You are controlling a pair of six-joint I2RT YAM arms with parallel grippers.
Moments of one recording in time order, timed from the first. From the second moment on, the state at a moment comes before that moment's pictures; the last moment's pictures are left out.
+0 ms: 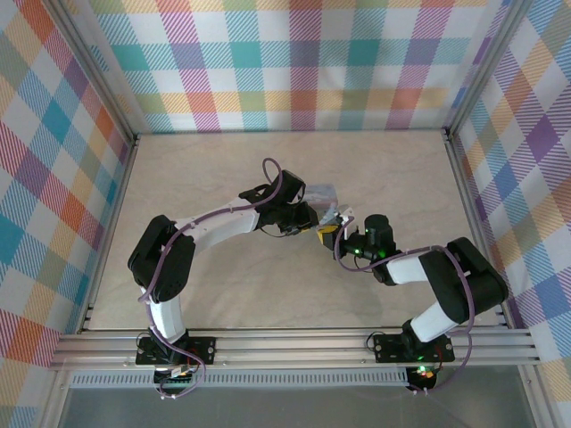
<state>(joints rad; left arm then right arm) -0.74 1.83 1.34 -0.42 0.30 -0.96 0.43 1.55 0.37 0.79 -0.52 0.12</state>
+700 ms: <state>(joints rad) -0.74 1.83 1.34 -0.42 0.30 -0.97 0.42 1.54 0.35 0.79 -0.53 0.12</state>
